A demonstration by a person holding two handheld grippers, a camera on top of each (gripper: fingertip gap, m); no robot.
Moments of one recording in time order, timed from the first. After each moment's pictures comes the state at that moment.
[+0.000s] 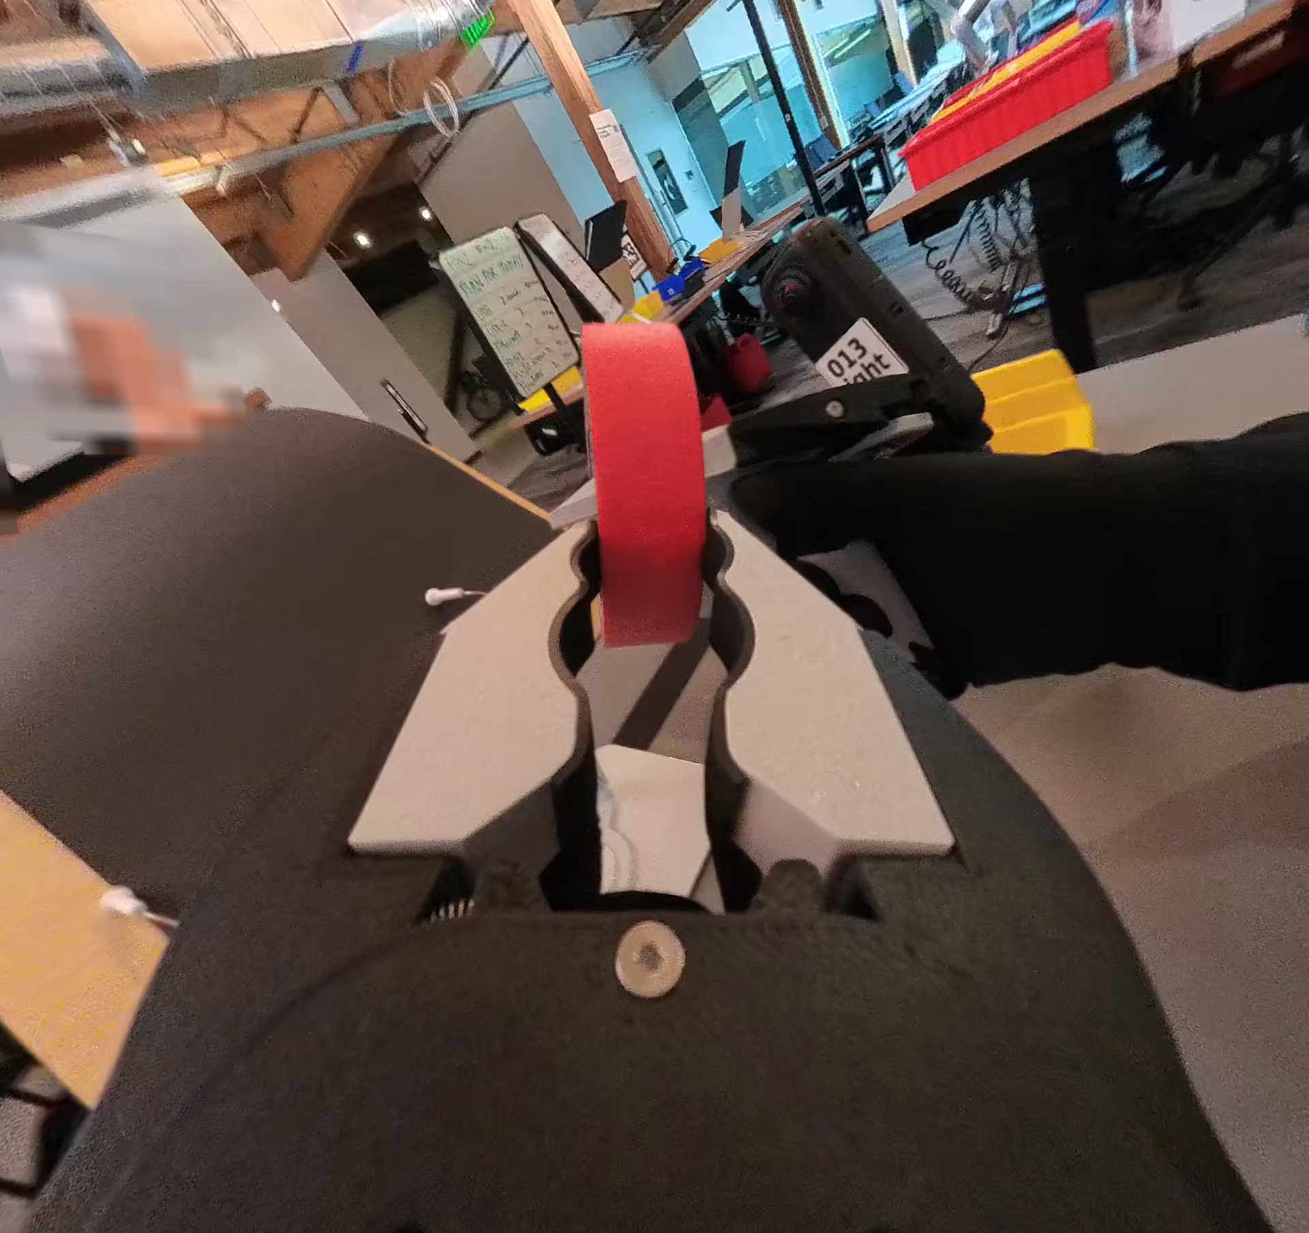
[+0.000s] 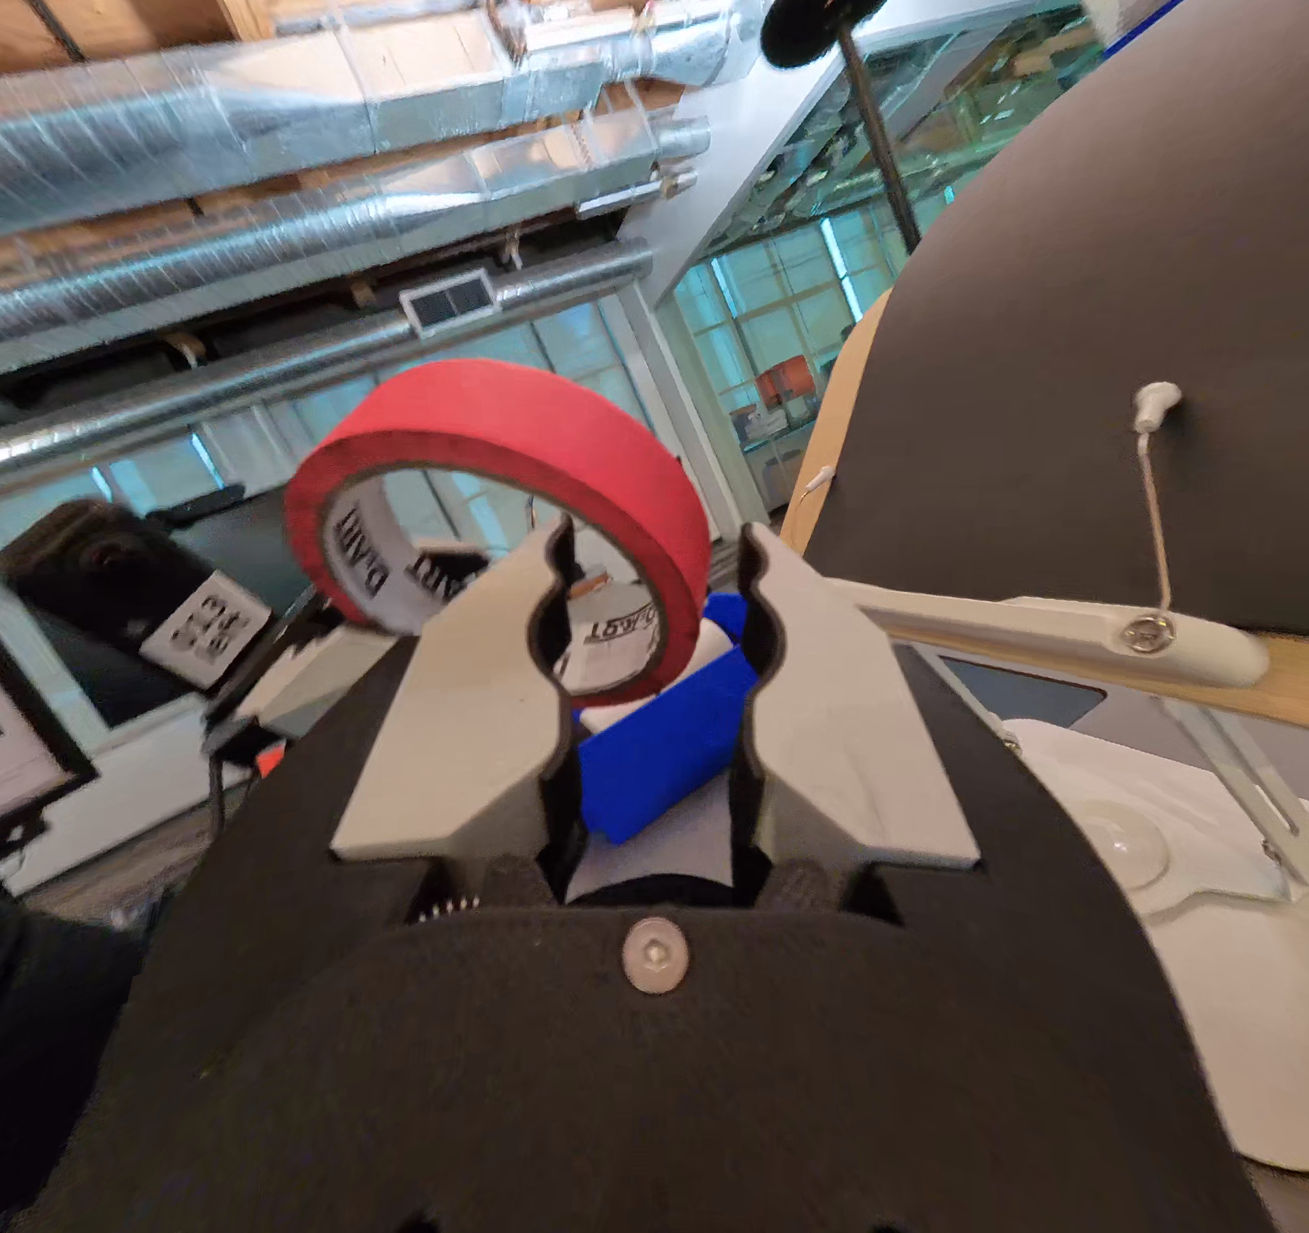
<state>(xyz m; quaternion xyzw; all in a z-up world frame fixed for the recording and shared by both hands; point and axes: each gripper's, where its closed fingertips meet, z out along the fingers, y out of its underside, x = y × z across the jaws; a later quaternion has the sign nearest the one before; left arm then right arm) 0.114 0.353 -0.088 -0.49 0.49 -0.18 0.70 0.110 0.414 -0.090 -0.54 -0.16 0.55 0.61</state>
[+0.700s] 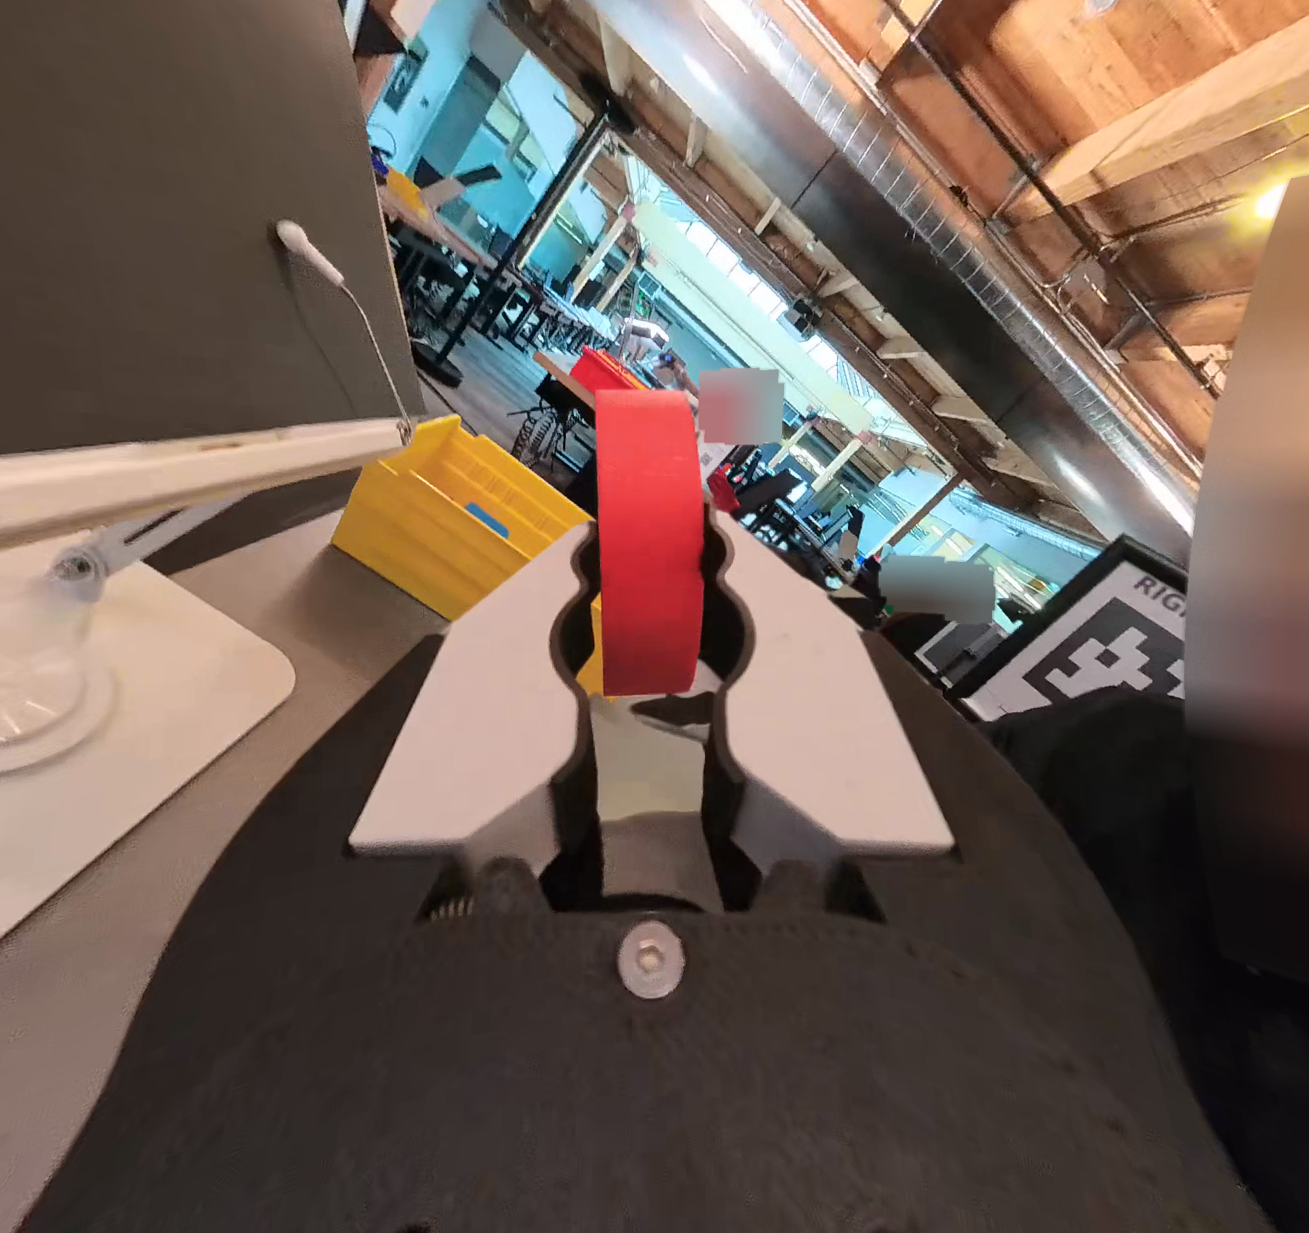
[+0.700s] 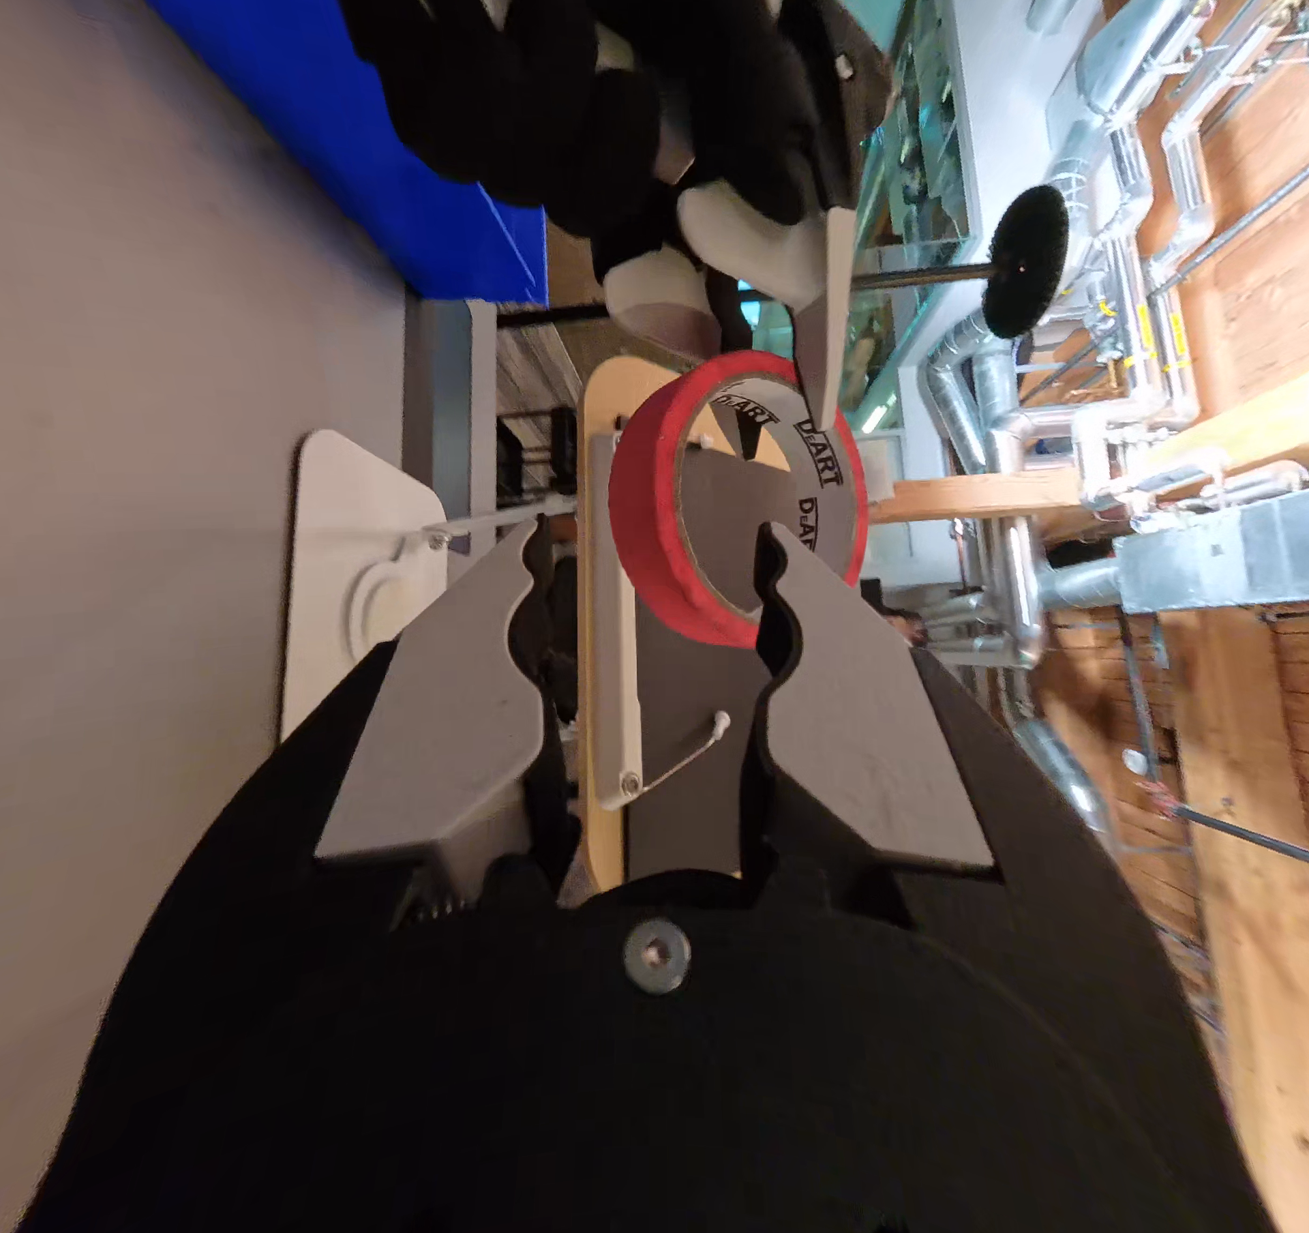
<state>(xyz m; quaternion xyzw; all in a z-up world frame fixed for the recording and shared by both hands) 0.026 0.410 -0.098 -0.60 0.24 -0.67 0.36 0.051 0.372 -0.144 -0.34 -0.64 -0.26 0.64</state>
